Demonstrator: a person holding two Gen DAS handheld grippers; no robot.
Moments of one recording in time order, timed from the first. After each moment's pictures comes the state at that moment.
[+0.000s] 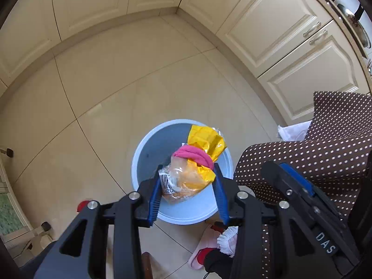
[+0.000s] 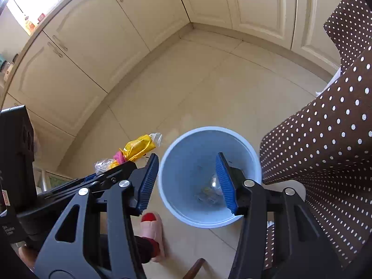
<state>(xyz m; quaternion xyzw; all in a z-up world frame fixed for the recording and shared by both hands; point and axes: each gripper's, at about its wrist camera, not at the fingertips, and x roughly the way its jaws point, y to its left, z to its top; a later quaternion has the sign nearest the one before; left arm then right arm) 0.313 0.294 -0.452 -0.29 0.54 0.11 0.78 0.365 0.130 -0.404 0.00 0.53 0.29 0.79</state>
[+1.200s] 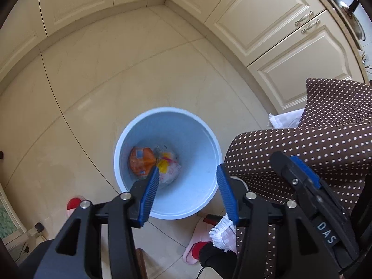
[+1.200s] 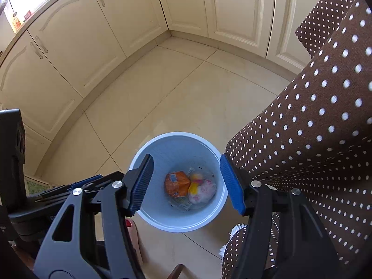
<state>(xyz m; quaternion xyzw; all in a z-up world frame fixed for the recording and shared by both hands) 0.319 0.279 -0.457 -0.29 0.54 0.07 0.78 0.368 0.103 -0.392 -0.02 0.51 0.24 0.83</state>
